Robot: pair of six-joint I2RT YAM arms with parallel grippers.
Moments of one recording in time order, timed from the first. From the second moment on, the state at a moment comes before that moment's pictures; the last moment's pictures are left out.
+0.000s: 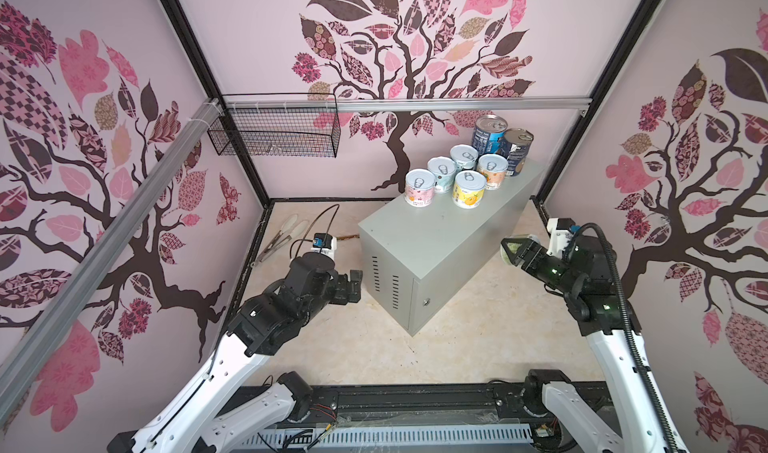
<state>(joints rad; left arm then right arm) -0.69 0.88 1.19 -0.95 -0.33 -0.39 -0.02 0.82 0.99 -0.55 -0.43 0.59</state>
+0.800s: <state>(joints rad) -0.60 0.91 1.36 -0.95 -0.33 -0.29 0.56 1.24 1.82 -0.91 -0.16 0.36</state>
